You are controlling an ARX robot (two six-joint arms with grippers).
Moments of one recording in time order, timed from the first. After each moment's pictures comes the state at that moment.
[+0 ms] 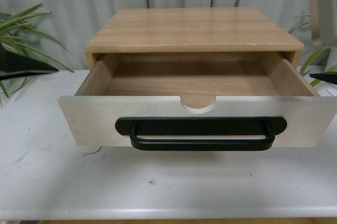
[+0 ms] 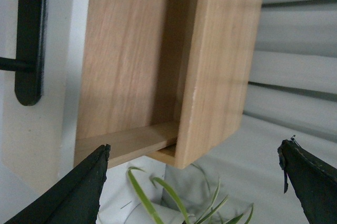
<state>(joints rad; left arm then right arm) -0.28 1.27 1.00 -0.41 0.05 1.19 0.24 1.32 0.83 -0.03 -0.20 -1.62</state>
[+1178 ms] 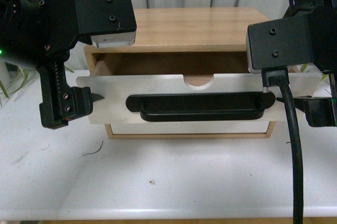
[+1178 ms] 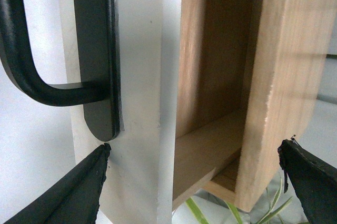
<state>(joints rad) -0.27 1.59 0.99 -0.09 0.01 1.15 0.24 1.64 0.99 0.00 -0.08 -1.49</state>
